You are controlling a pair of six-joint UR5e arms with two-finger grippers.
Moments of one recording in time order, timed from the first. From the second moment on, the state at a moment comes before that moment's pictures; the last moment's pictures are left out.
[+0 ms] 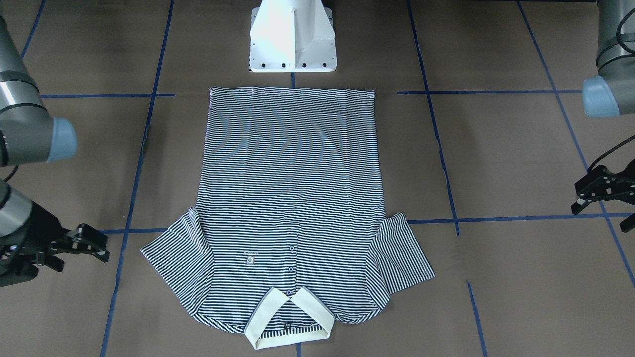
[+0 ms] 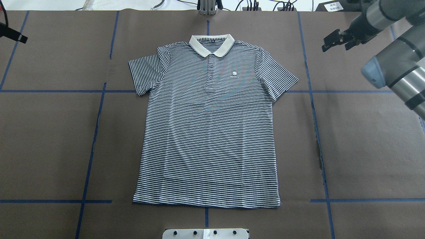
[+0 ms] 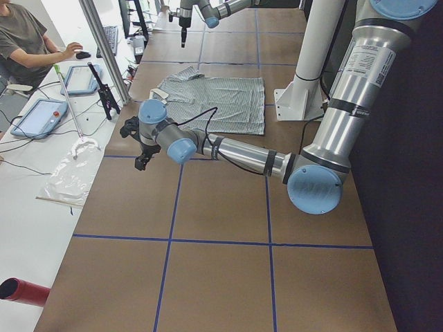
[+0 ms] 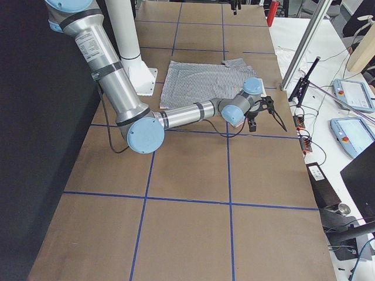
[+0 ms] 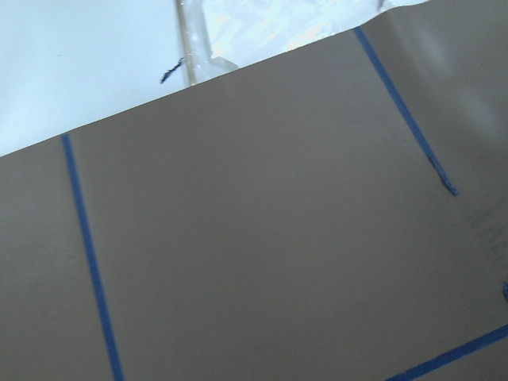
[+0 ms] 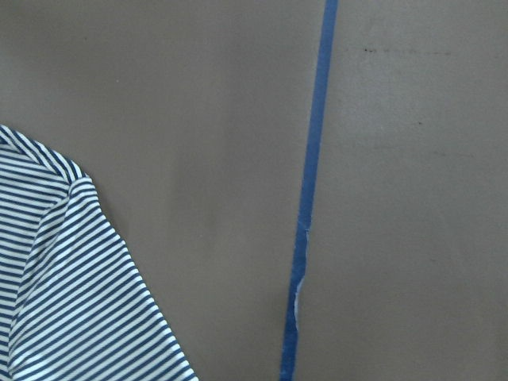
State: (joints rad) left arm -1.27 -1.91 -1.47 -2.09 -2.27 -0.33; right arm 1.03 -1.07 1.27 -0.96 2.14 0.82
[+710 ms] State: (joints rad) left arm -1.19 -1.95 -1.47 -2.12 -2.23 -0.51; right arm 0.87 -1.04 1.21 -0.89 1.99 1.00
